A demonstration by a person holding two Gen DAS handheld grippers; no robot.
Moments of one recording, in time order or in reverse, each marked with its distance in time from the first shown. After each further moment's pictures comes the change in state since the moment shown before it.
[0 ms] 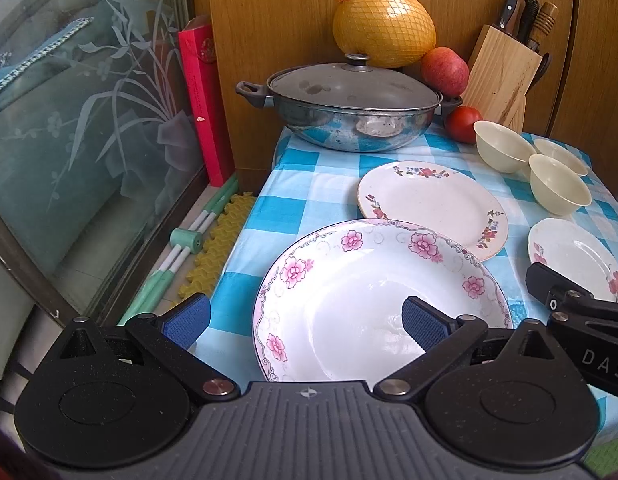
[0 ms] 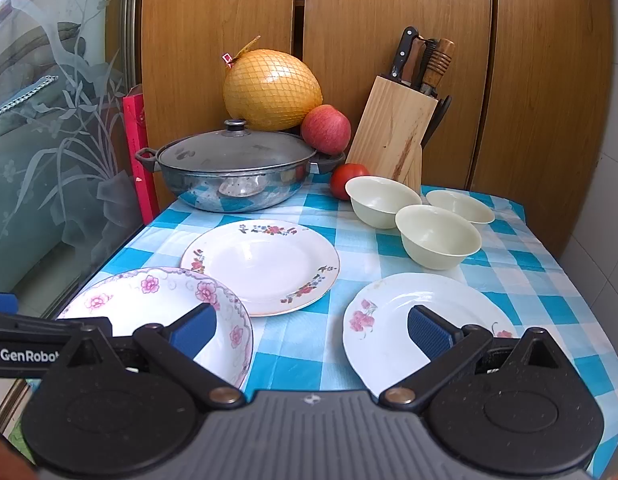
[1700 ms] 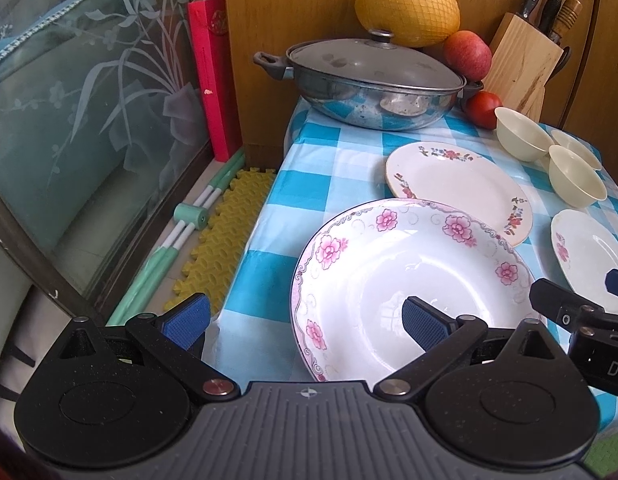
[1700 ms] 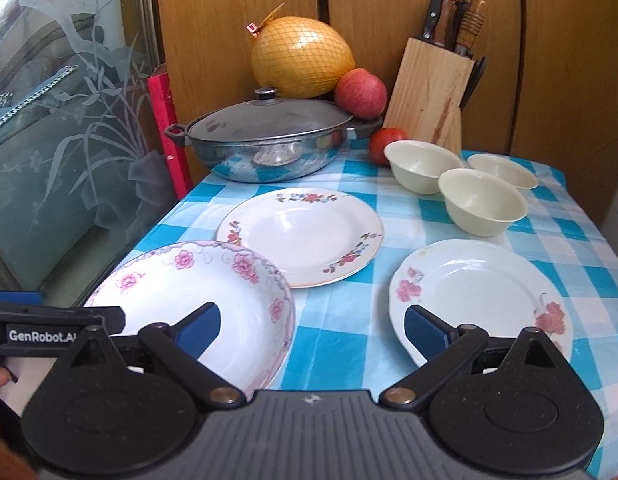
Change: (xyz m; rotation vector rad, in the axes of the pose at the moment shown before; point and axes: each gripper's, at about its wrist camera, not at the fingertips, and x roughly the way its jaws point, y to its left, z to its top) left arm 0.018 0.028 -0.003 -0.033 0.075 -0.015; right arm 0.015 0.005 -0.003 0.031 0.105 0.141
